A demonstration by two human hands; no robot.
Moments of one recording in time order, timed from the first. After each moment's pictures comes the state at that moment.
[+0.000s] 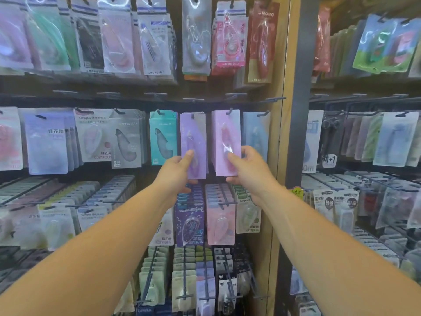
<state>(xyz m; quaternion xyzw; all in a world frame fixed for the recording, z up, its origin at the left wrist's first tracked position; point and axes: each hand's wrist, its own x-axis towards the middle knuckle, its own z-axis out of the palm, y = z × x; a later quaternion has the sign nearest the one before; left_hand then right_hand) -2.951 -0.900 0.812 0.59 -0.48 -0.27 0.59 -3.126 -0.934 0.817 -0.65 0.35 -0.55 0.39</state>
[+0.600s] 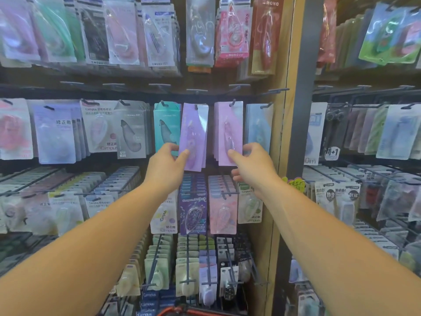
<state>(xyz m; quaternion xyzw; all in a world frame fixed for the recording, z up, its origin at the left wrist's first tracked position) -2.930 -0.879 0.803 0.65 -0.52 -0.05 0.55 -3.128 -0.924 0.813 -0.64 0.45 -0.53 0.33</state>
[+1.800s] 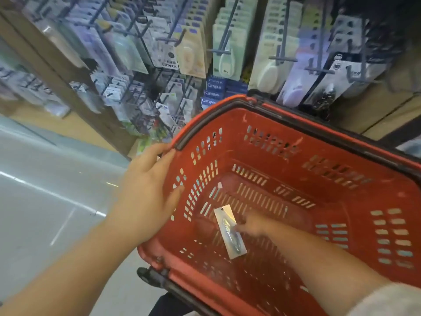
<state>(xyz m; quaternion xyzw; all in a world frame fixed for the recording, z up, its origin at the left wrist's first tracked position) -2.887 -0.623 0.432 0.80 -0.57 -0.04 0.19 -3.113 -0.786 0.234 -0.74 0.44 0.33 0.39</state>
